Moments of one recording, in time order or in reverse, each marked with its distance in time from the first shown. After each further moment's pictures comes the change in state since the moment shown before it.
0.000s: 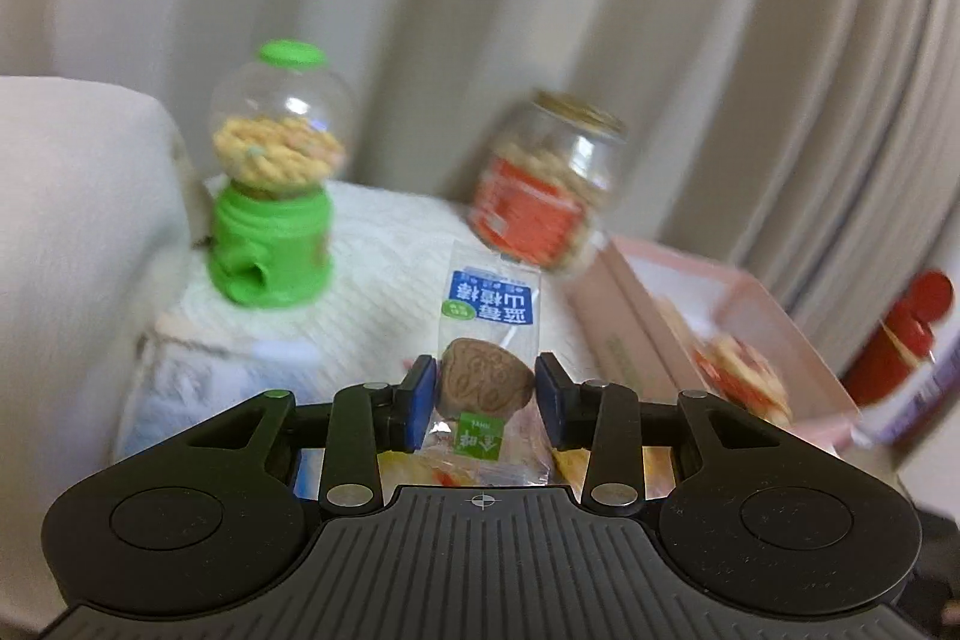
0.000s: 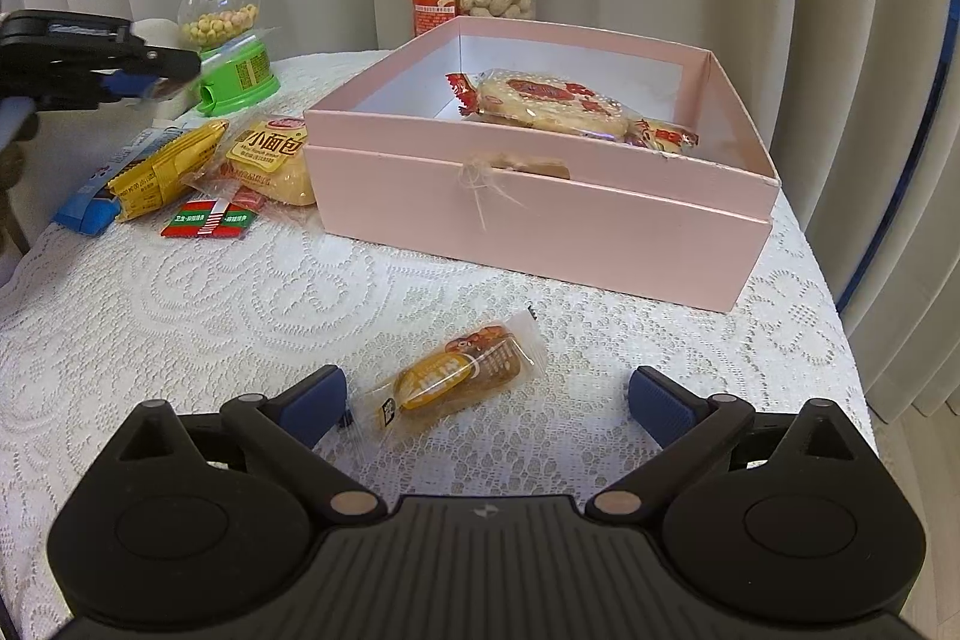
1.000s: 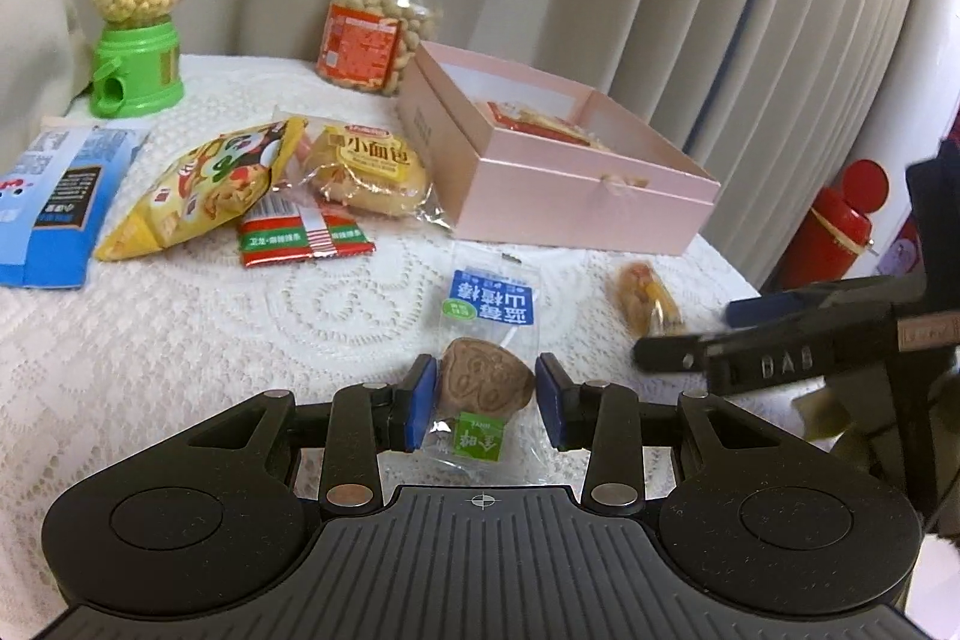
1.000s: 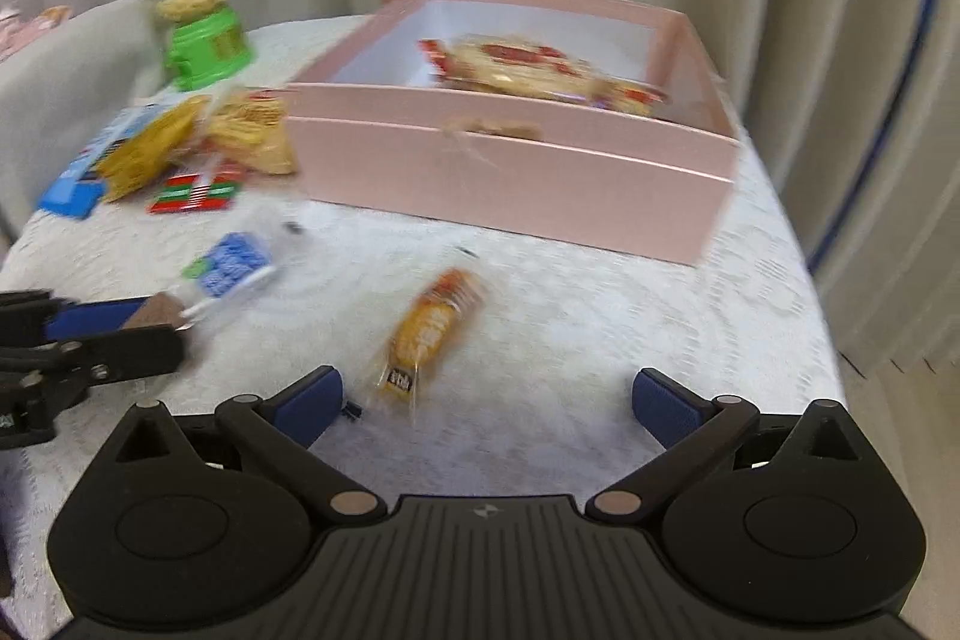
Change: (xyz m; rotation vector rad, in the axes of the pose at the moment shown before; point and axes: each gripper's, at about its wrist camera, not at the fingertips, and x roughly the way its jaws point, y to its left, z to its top) left arm -0.024 -0.089 -0.127 0.098 0.089 -0.094; right arm -0.011 -0.004 0.000 0.048 0.102 -0.068
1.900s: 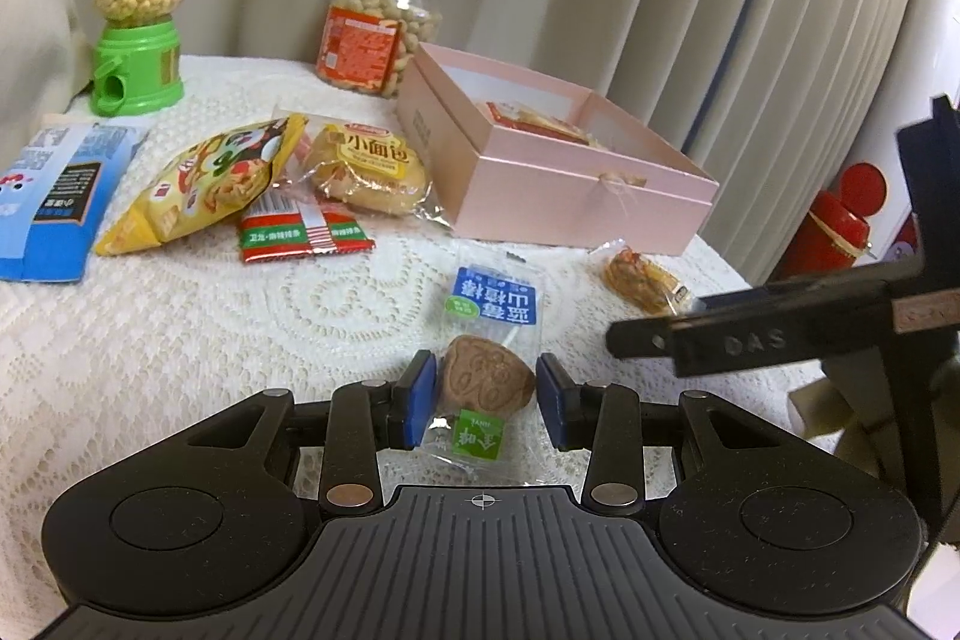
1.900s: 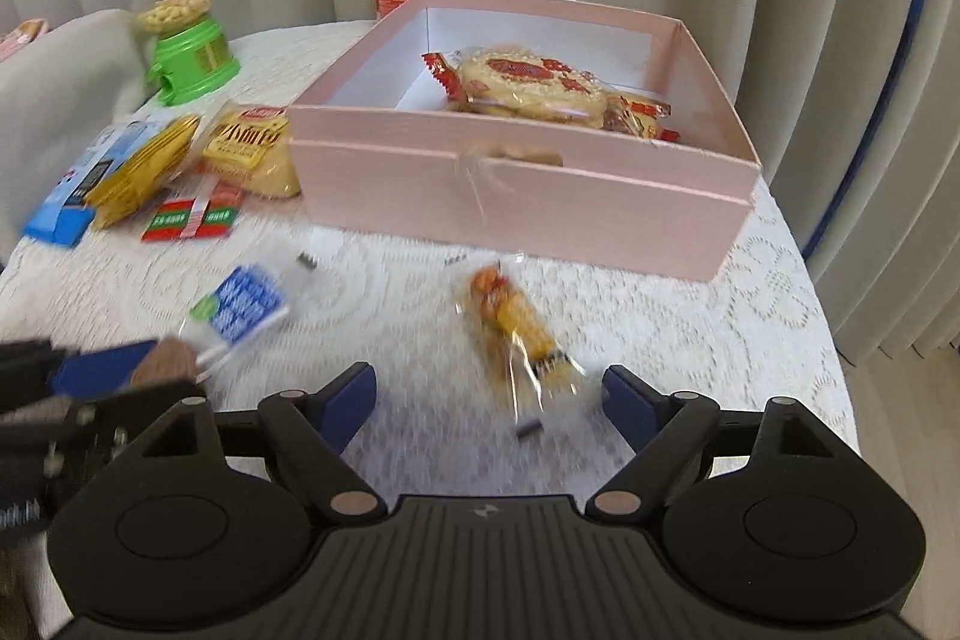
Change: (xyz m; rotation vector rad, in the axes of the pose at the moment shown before) left arm -0.001 0.002 -0.002 -0.004 -0.007 -0.008; right arm 0.007 0.022 0.013 0.017 0.001 -0.016
